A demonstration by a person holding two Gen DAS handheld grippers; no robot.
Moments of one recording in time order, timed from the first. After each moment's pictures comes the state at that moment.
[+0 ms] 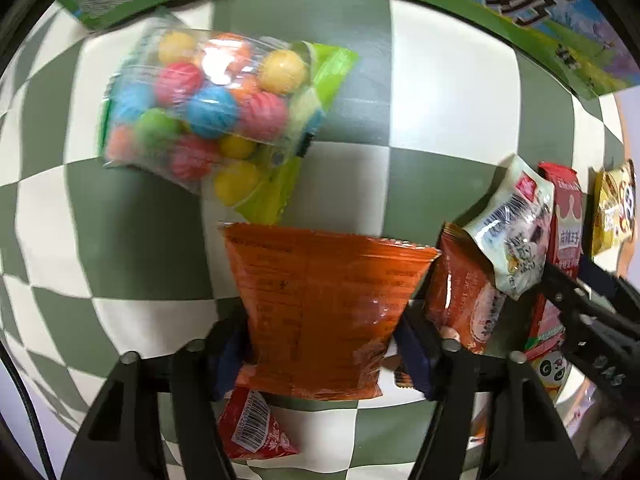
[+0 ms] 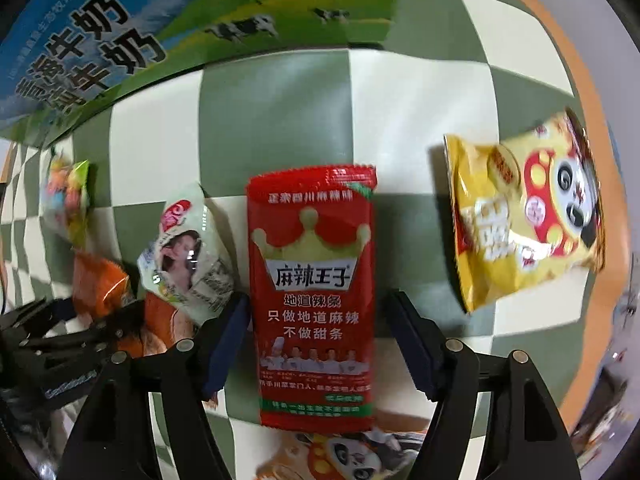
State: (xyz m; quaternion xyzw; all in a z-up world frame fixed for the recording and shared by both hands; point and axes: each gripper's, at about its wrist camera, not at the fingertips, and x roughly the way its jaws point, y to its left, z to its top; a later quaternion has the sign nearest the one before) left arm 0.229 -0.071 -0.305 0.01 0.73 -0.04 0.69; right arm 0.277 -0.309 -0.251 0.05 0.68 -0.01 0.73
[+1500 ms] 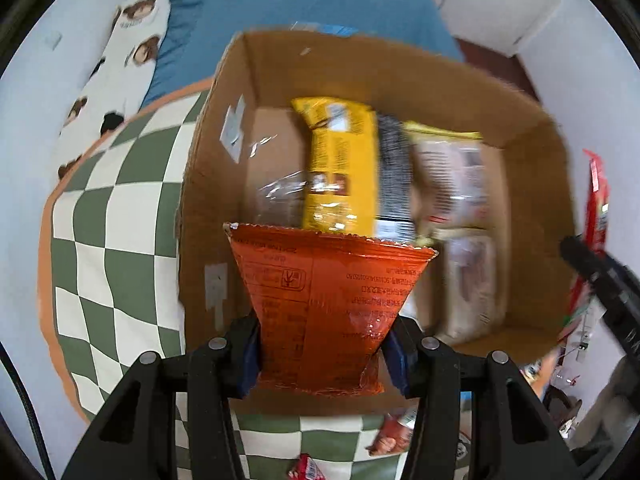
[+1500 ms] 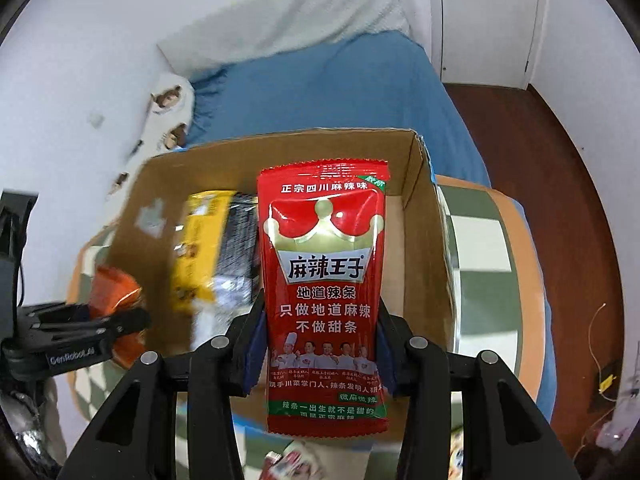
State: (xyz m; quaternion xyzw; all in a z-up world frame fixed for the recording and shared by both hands) left arm 0.408 -0.033 -0.155 -0.01 0.67 -0.03 0.74; right arm 0.471 -0.296 -0.075 0.06 0.56 0.06 0.83
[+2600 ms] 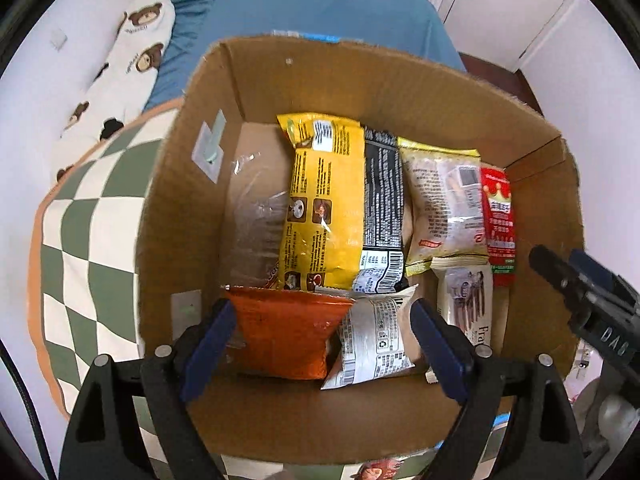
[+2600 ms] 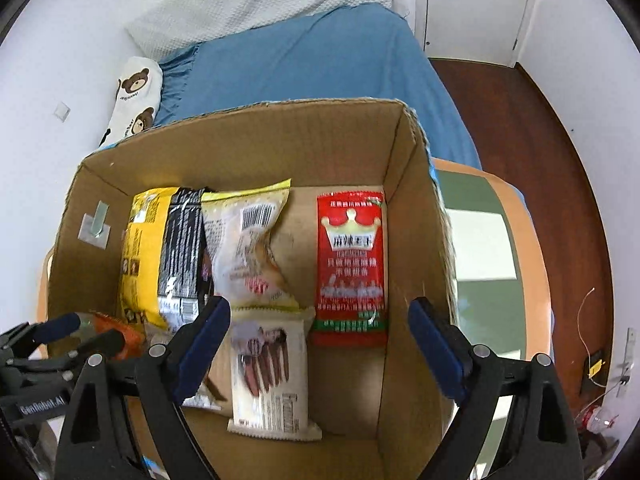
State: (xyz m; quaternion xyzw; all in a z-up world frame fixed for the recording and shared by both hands) left arm 0.406 -0.049 -0.161 -0.02 0.64 -0.02 0.77; right arm 0.503 -0.307 -0.131 0.05 0.58 0.02 0.81
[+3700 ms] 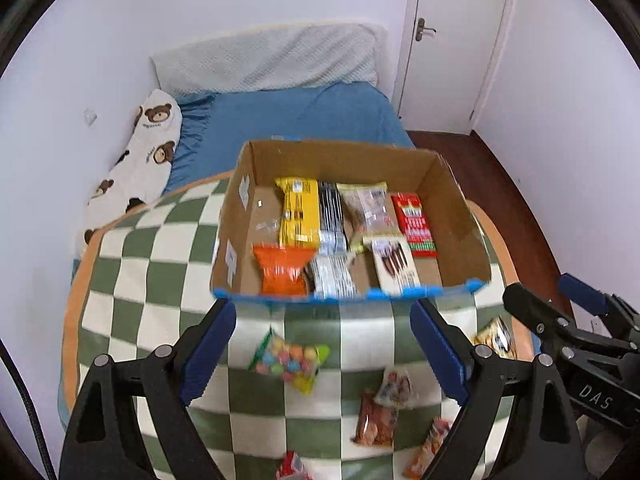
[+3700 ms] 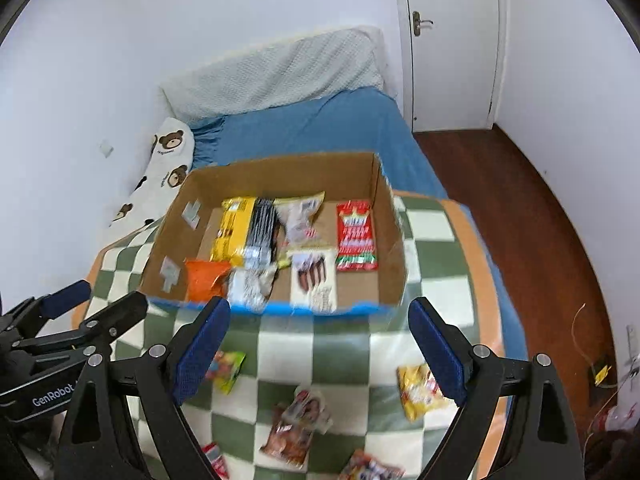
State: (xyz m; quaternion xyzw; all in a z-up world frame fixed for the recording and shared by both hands) left arm 0.225 -0.055 -0.045 0.01 0.48 -0.06 0.88; right arm 0.287 -0.296 -0.003 0.06 0.45 0.02 0.89
